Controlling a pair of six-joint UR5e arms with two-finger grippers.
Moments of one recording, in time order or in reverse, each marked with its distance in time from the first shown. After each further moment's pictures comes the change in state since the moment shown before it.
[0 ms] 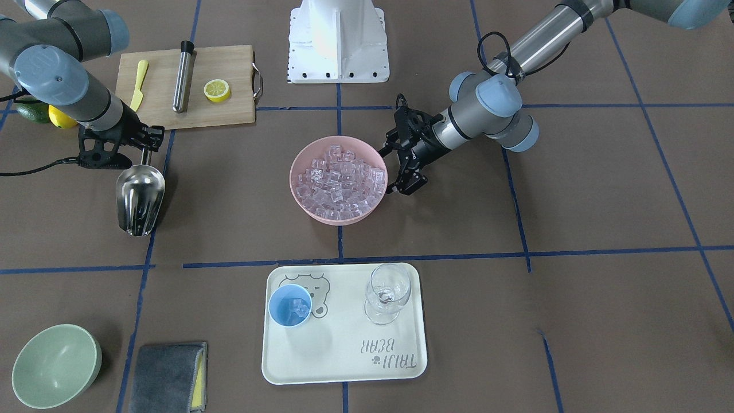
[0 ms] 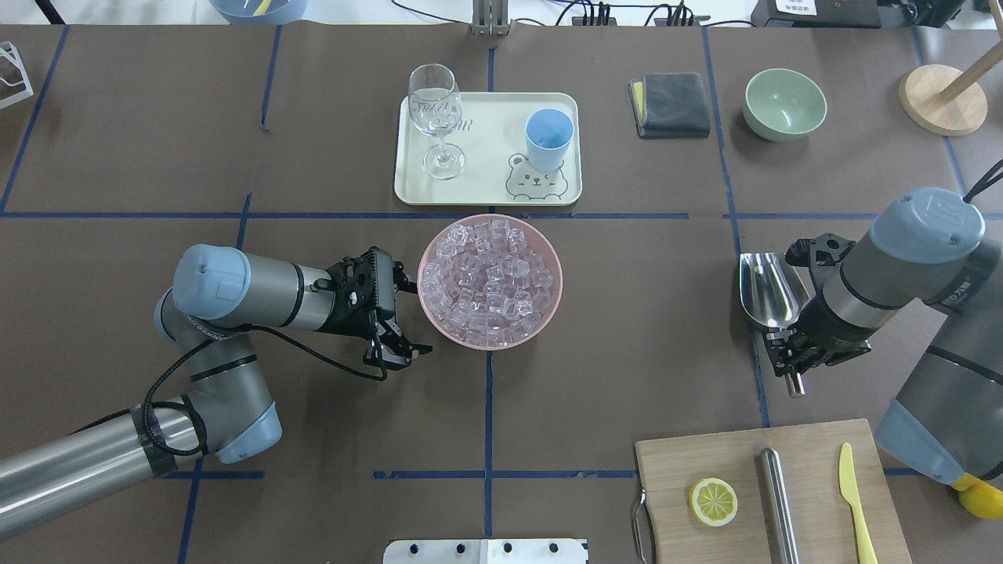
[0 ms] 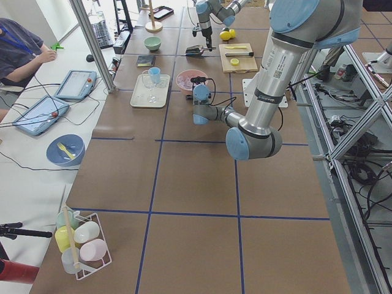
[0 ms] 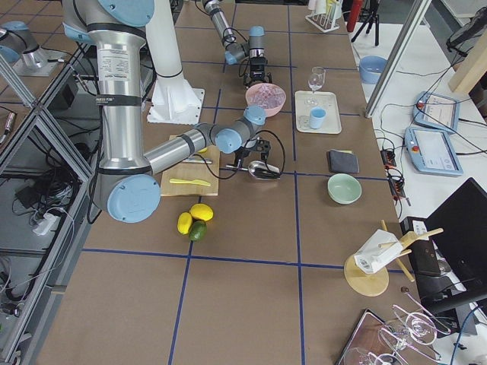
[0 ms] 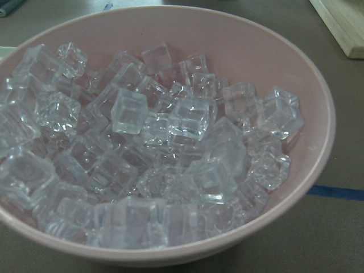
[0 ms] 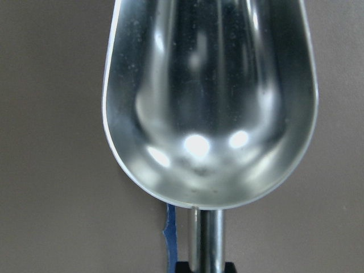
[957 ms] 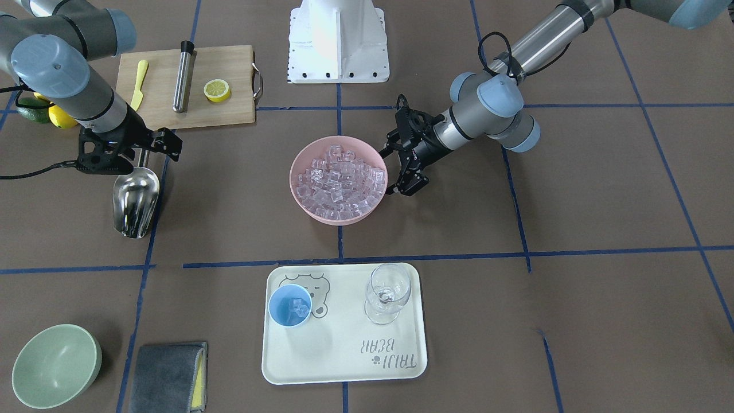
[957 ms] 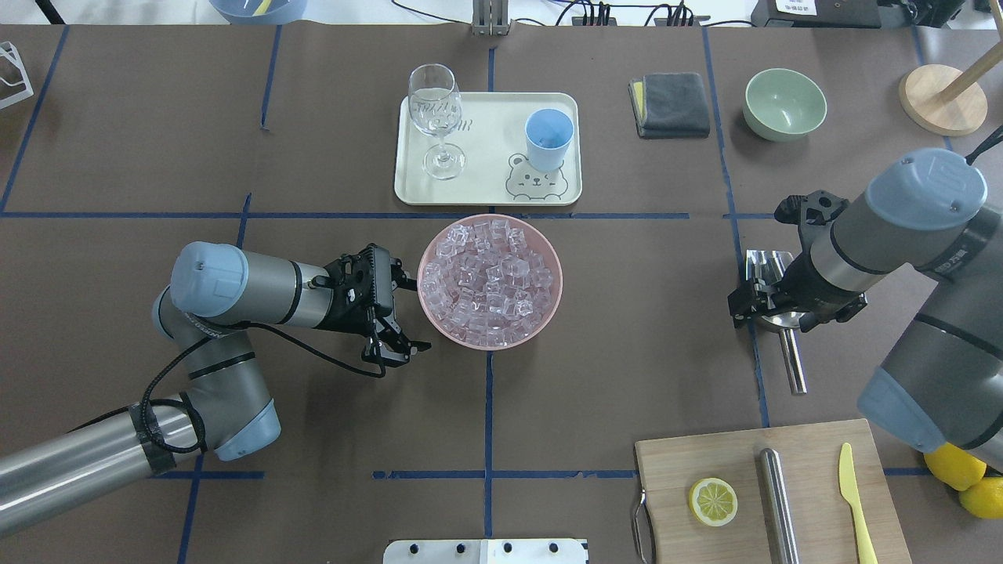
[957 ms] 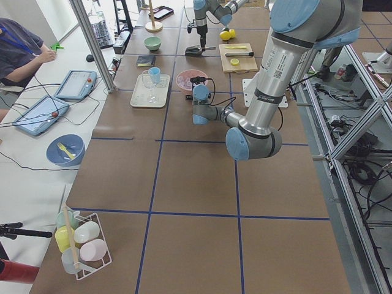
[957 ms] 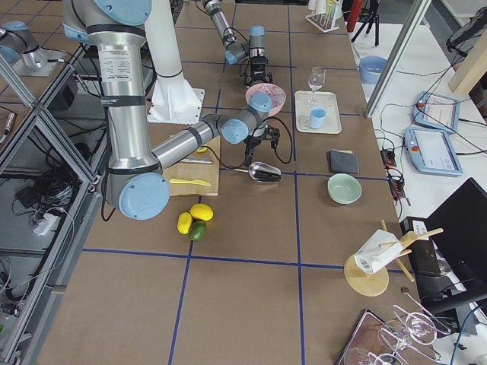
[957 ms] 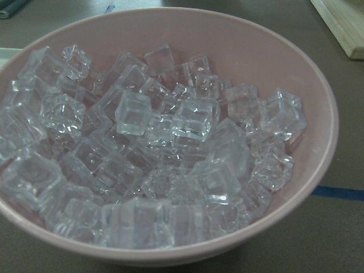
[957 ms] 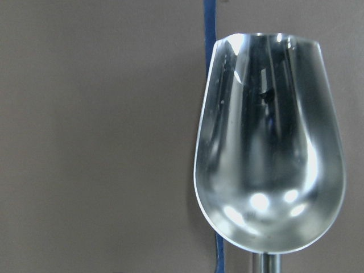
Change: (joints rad) left arm -0.009 0.001 -0.002 0.000 0.000 0.001; right arm 0.067 0.082 0.014 -0.002 -0.050 0.019
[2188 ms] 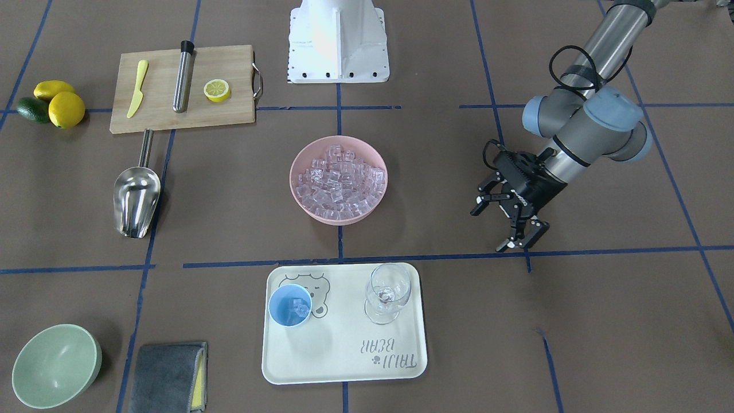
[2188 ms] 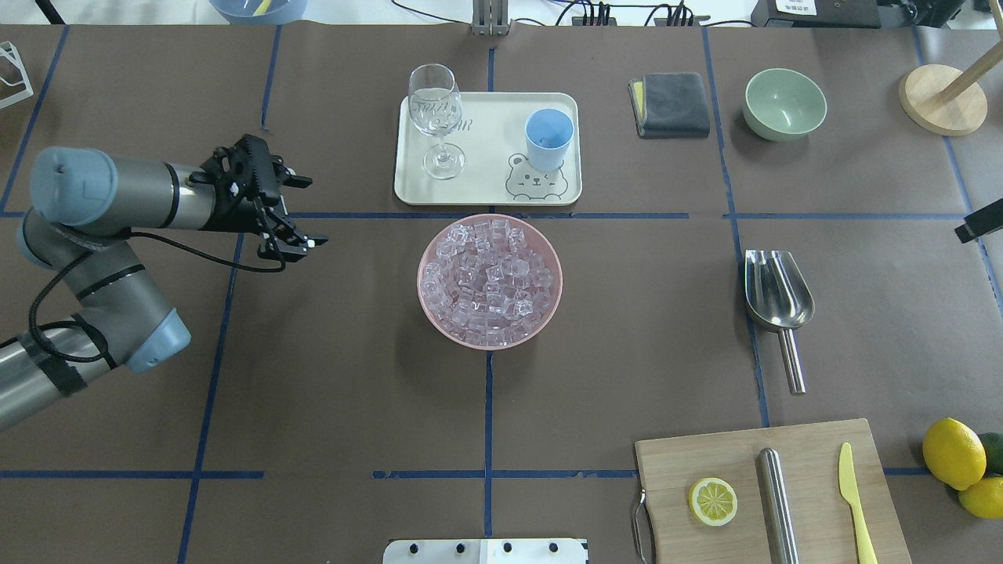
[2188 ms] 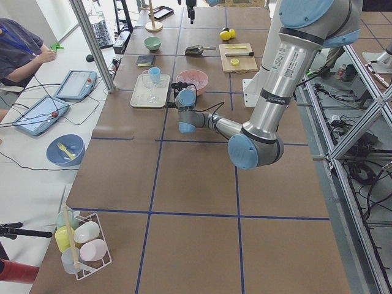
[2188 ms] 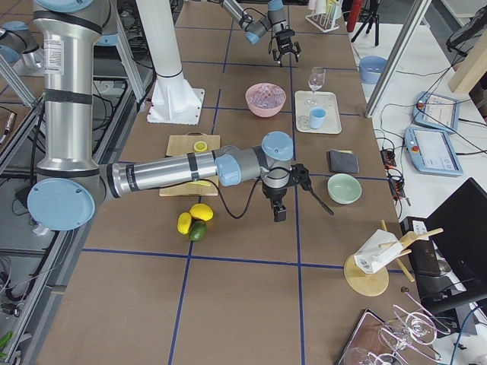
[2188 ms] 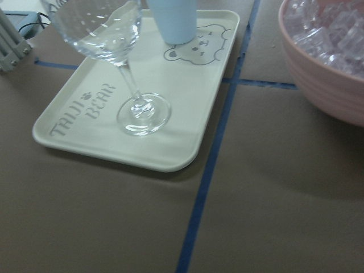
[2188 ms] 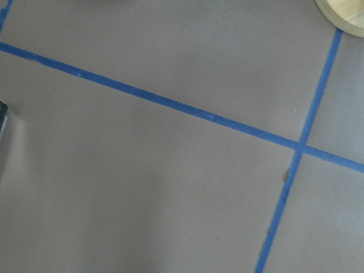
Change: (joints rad) left arm -0.341 0.128 -0.037 0.157 -0.038 0.164; right arm 0.602 -0.208 -0.110 -0.013 0.094 -1.014
